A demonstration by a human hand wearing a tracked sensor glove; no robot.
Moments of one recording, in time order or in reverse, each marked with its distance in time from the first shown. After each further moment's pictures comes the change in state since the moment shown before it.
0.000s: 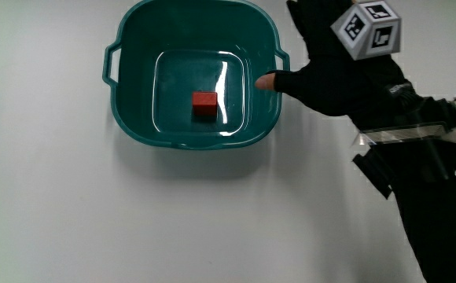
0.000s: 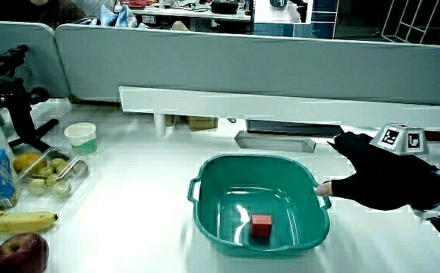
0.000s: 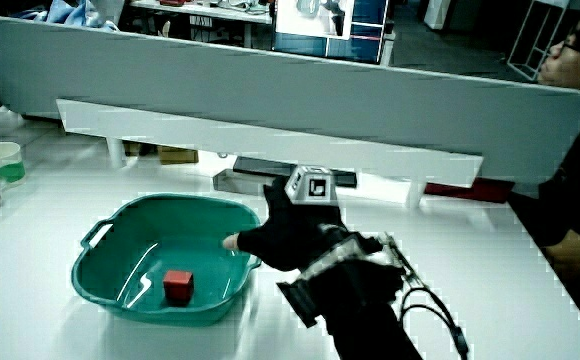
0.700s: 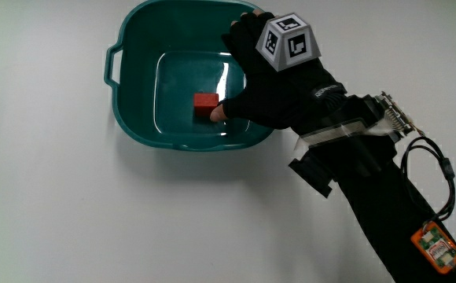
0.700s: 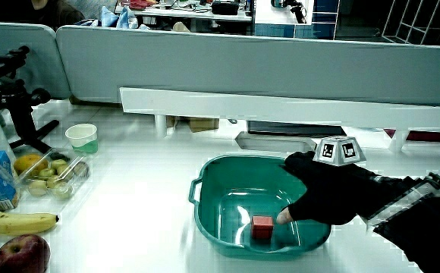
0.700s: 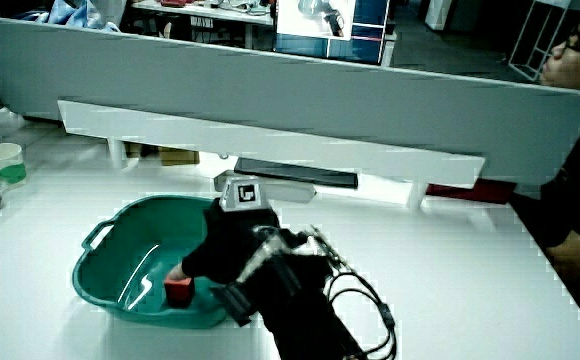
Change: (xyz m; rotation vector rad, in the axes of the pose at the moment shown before) arm -0.076 0.037 -0.029 -0.182 -0.135 0.089
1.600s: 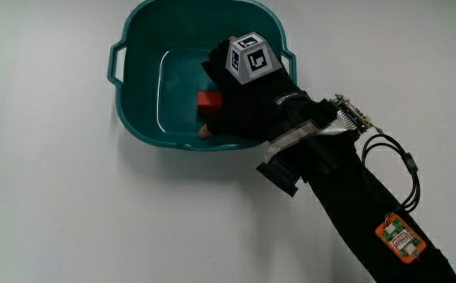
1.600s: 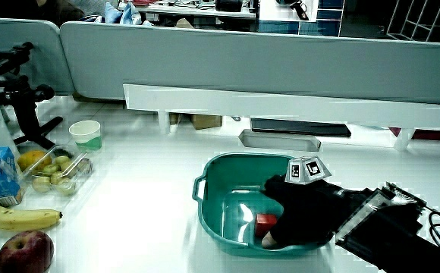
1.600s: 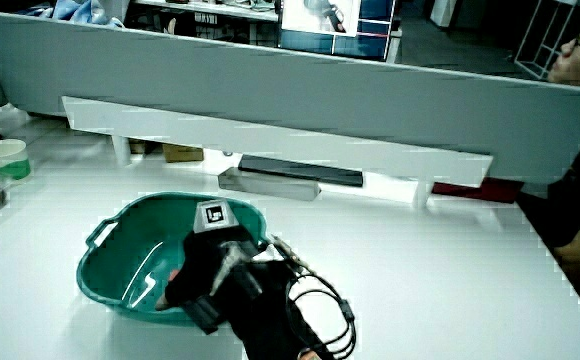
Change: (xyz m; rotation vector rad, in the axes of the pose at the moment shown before) arm -0.031 0.041 -0.033 -0.145 -0.072 0.025
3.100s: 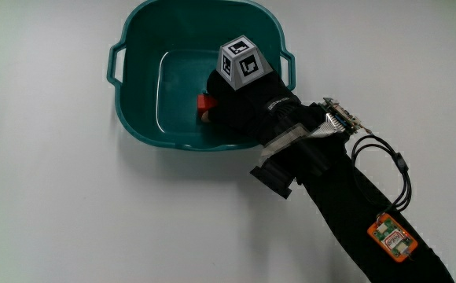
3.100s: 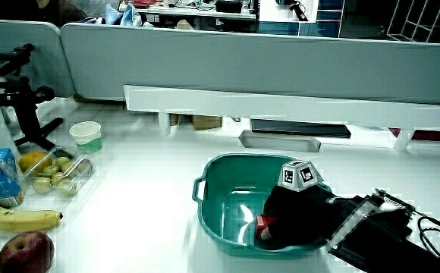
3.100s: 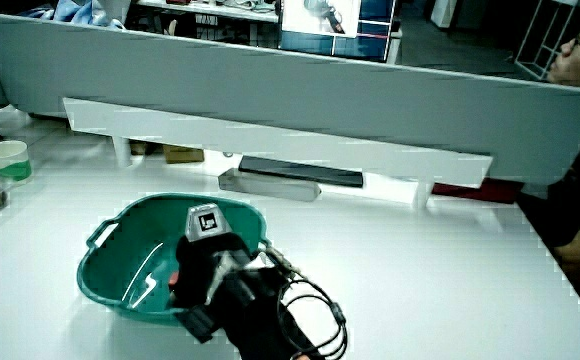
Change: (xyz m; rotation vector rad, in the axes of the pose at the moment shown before) arm -0.010 0.006 -0.005 0.099 -0.048 0.045
